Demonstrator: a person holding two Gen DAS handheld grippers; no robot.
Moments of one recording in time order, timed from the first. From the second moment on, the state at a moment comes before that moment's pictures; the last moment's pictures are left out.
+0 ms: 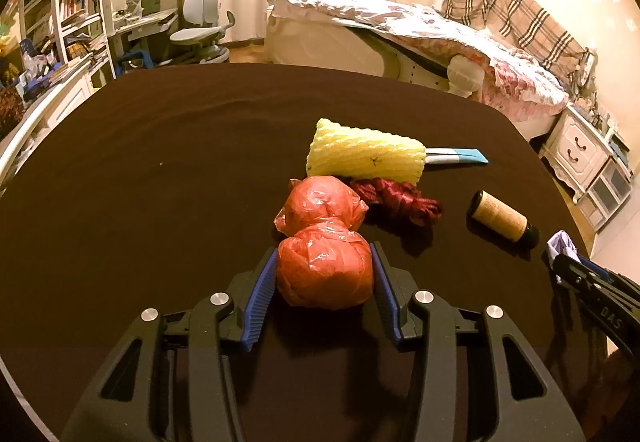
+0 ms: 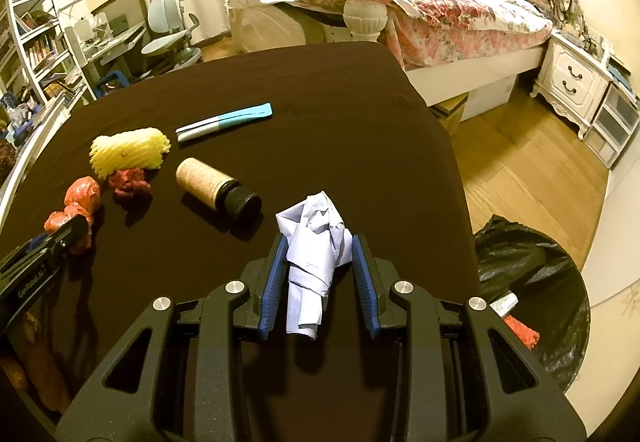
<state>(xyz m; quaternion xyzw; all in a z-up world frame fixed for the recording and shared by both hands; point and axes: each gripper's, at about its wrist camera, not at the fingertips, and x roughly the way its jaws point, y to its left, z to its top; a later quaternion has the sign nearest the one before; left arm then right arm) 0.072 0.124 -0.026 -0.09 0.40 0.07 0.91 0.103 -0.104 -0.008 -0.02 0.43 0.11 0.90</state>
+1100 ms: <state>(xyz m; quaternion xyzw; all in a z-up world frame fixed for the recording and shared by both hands) 0.023 0.033 -0.019 -0.03 0.38 0.00 0.92 0.020 -0.147 0.008 0.02 0.41 0.10 0.91</state>
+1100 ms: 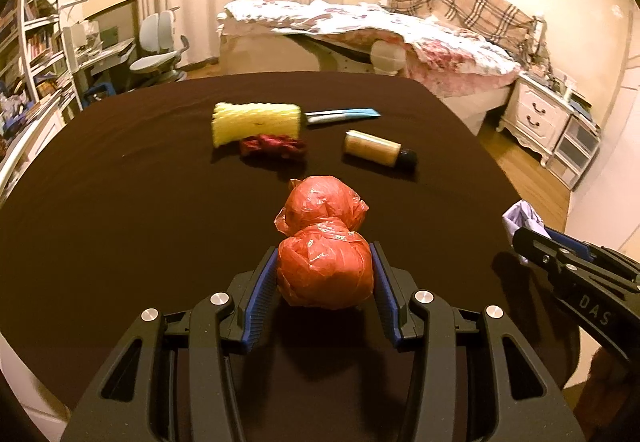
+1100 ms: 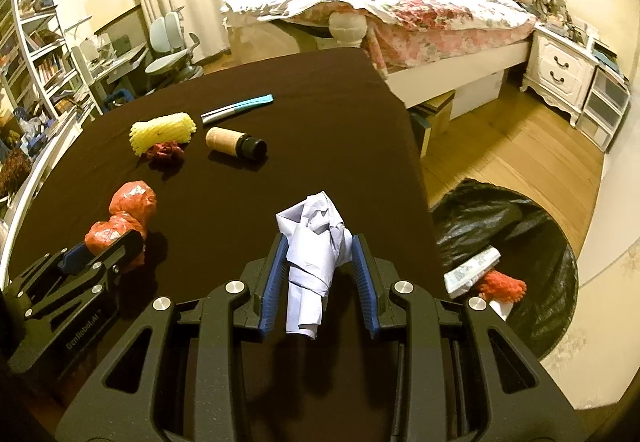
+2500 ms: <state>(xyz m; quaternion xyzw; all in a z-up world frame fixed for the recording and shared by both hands) 0.063 -0.157 -0.015 0.05 0.36 -0.16 0.92 0.012 -0.304 -0.010 0.06 0.37 -0.09 0.92</state>
